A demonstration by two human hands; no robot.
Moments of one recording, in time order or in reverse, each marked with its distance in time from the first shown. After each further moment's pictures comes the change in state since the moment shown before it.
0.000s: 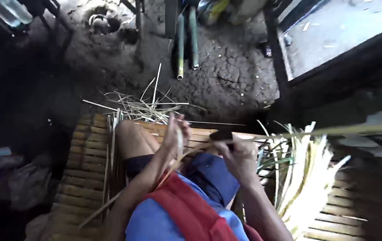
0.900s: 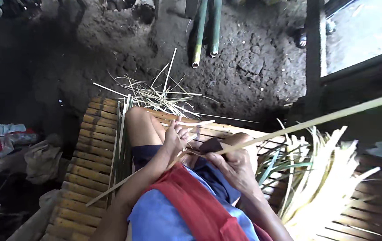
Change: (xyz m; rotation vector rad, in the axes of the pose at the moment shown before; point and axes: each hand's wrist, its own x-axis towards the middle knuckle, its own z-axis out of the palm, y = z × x) left_hand -0.038 0.001 -0.007 0.021 0.301 -0.107; right_hand -0.016 -0.017 0.023 0.346 -0.345 0.037
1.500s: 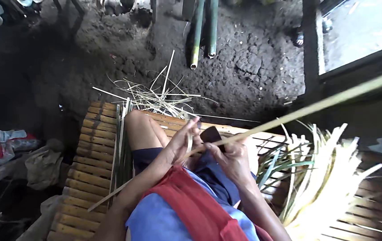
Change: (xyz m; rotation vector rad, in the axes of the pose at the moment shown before) left_hand 0.021 -0.002 -0.001 0.079 -0.223 -0.176; right_hand 0.005 0.013 0.005 -0.174 0.166 0.099
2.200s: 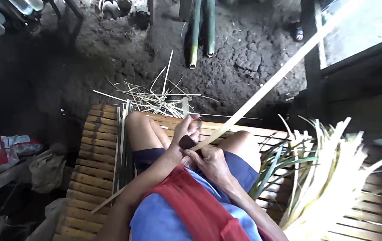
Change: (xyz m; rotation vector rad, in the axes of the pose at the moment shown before) left_hand -0.001 0.010 0.023 -0.076 0.021 0.217; right_hand -0.012 -0.006 0.039 -0.074 -0.075 -0.042
